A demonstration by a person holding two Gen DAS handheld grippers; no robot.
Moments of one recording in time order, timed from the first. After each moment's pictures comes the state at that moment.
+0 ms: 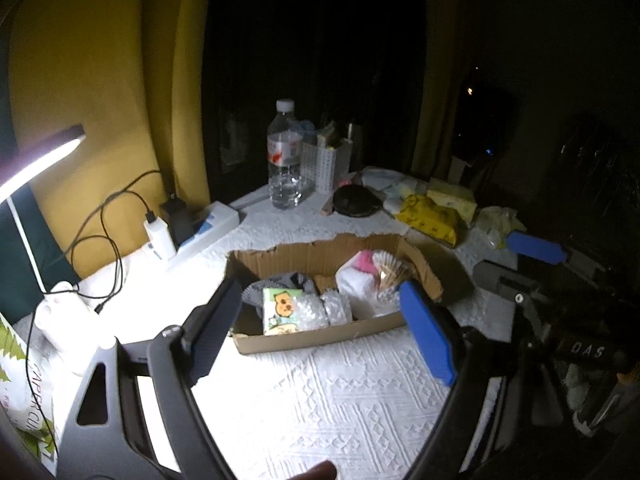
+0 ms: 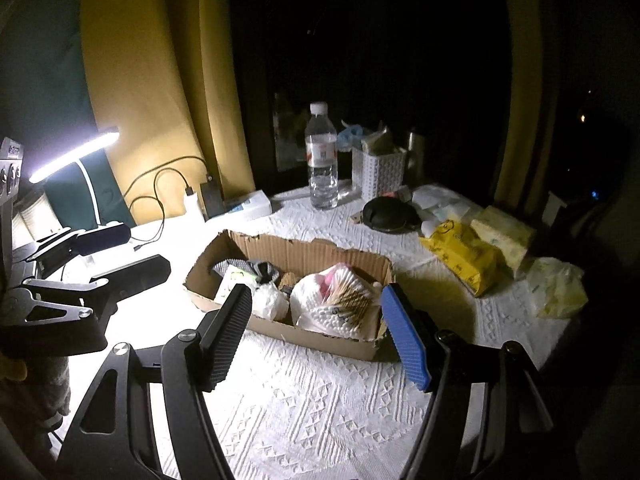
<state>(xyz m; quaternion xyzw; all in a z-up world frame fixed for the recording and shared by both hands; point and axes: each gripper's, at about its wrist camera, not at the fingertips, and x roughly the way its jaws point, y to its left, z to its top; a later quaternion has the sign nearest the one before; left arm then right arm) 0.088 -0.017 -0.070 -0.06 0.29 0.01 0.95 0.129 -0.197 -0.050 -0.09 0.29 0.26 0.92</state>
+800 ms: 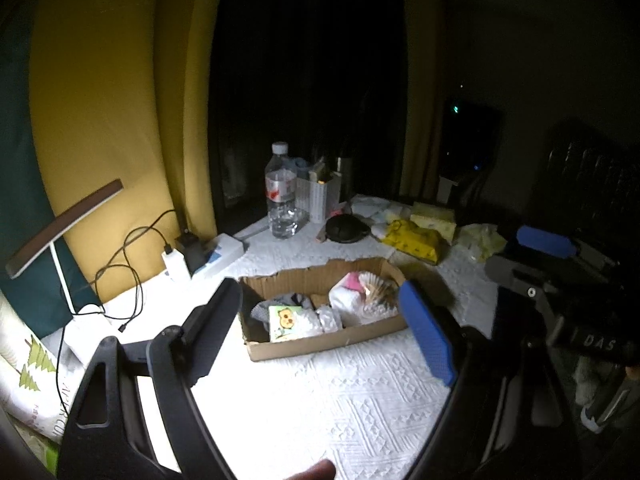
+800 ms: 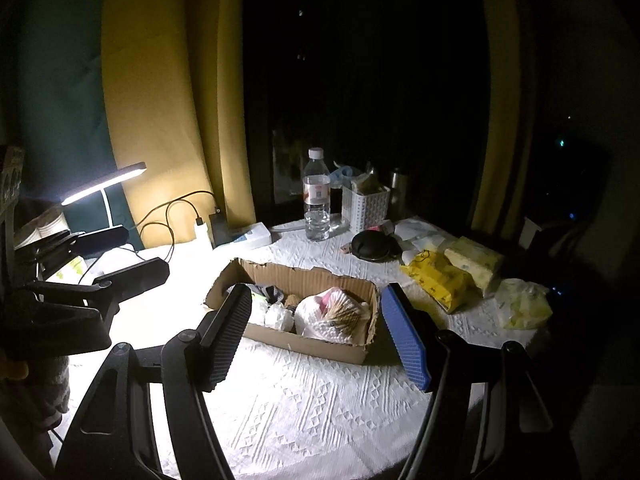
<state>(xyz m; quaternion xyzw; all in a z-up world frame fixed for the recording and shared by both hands) 0.034 -0.025 -0.020 -0.04 0.25 0.00 0.97 0.068 -0.206 0.000 -0.09 0.24 0.23 0.94</state>
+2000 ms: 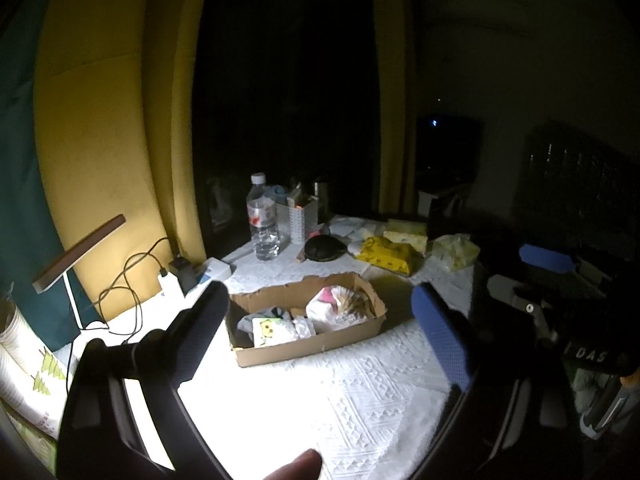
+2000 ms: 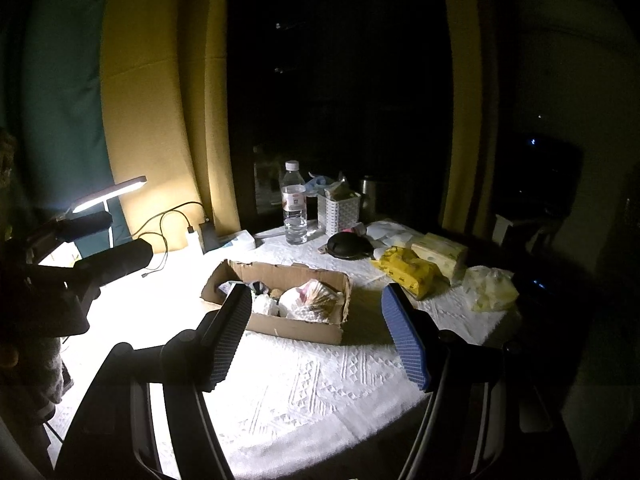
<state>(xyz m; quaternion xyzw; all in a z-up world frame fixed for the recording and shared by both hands) -0.012 -0.053 0.011 -0.02 0.21 -0.03 0.98 0.012 -0.243 0.013 -0.07 0.22 0.19 0.95</state>
